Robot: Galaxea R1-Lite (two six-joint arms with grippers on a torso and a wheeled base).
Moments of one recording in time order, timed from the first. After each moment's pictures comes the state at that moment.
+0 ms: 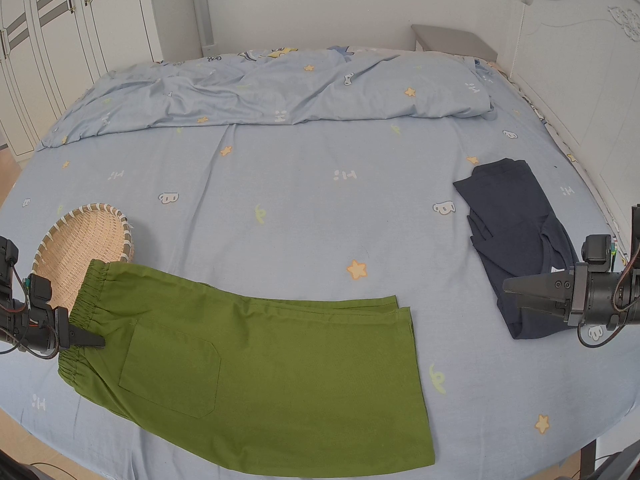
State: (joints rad) left arm 0.43 1.50 -0.81 0.41 -0.66 0.17; right arm 0.15 1.35 -0.61 -0.23 0.66 0.46
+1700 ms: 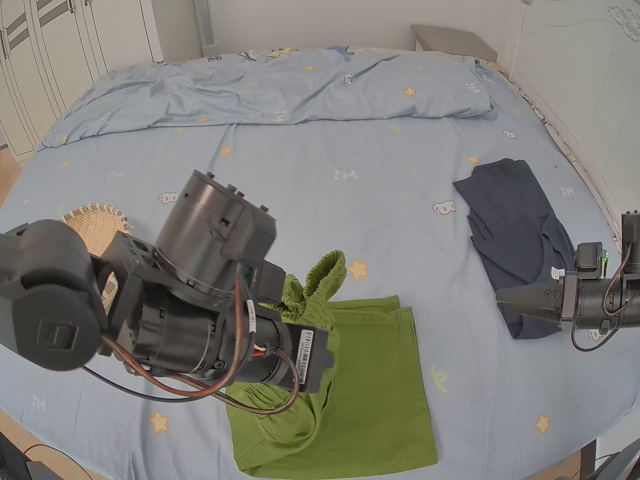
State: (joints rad) left arm -0.83 1.67 -1.13 0.25 -0.07 -0.47; right arm 0.15 1.39 -0.60 -0.24 0.66 0.42
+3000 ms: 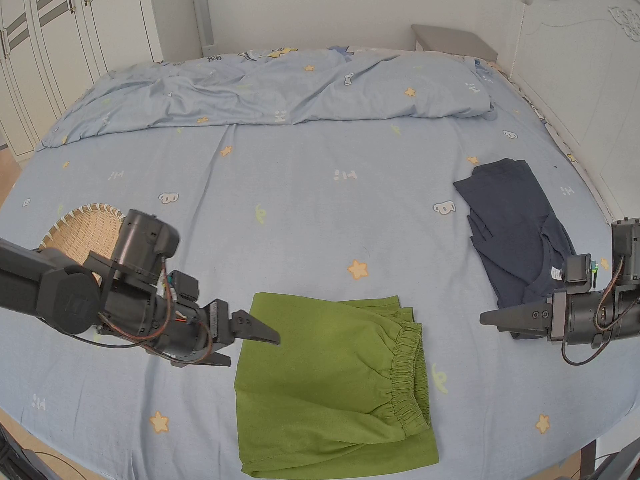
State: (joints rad) left arm -0.39 1.74 -0.91 0.06 -0.45 -0.60; right arm 0.25 1.40 -0.58 -0.24 0.64 0.43
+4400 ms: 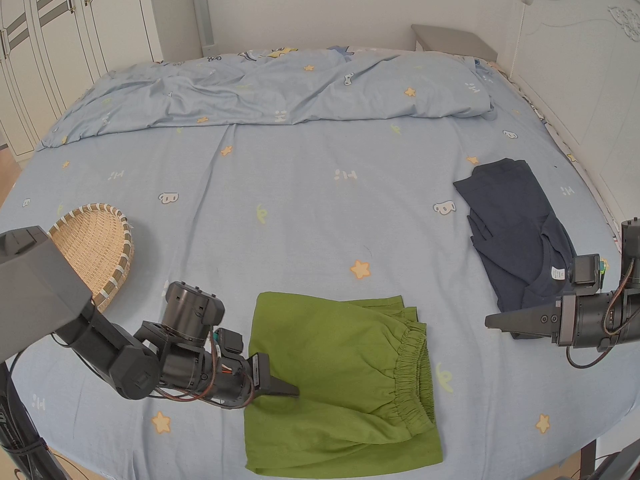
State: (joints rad) left arm -0.46 2.00 -0.65 -0.49 -0.60 -0.71; right arm 0.27 1.34 -0.56 -0.24 0.64 0.43
